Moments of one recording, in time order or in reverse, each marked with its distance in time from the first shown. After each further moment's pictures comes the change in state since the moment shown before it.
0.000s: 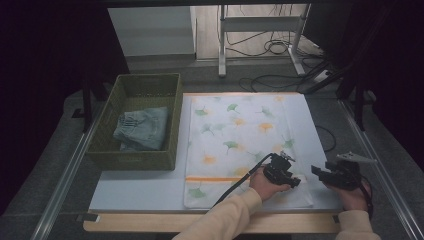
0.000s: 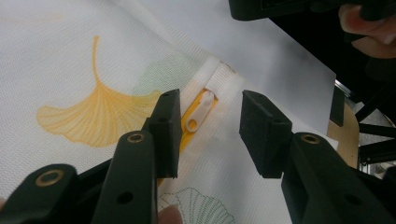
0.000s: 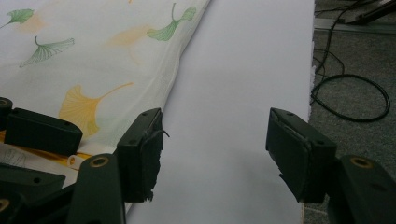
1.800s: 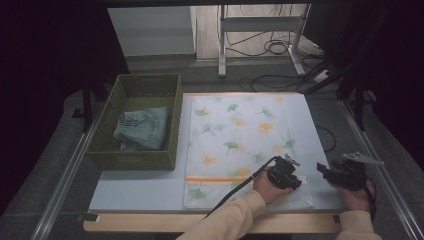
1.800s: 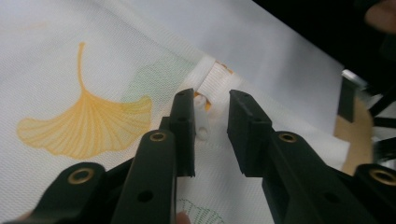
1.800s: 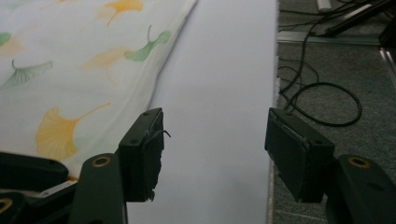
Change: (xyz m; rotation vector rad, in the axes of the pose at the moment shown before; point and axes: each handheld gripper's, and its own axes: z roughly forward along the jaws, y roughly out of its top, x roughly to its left) left arm -0.012 -0.002 0.009 0.002 0.050 0.064; right arm -0.006 0.001 -0.009 -0.061 -0.073 0.024
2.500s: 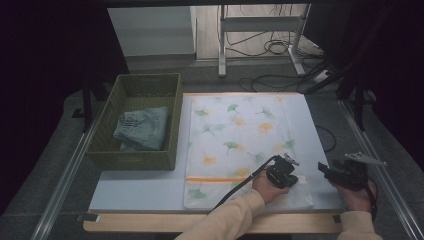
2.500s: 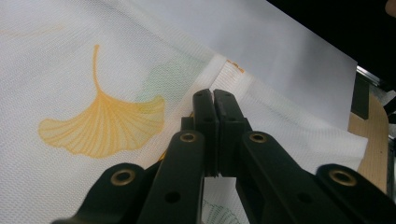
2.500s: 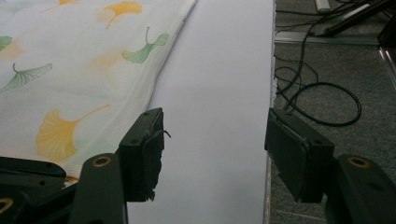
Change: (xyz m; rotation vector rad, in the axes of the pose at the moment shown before) left arm 0.005 0.001 -0.002 0.007 0.015 0.003; right arm -0.002 0.001 -0.003 -0.006 -0.003 0.009
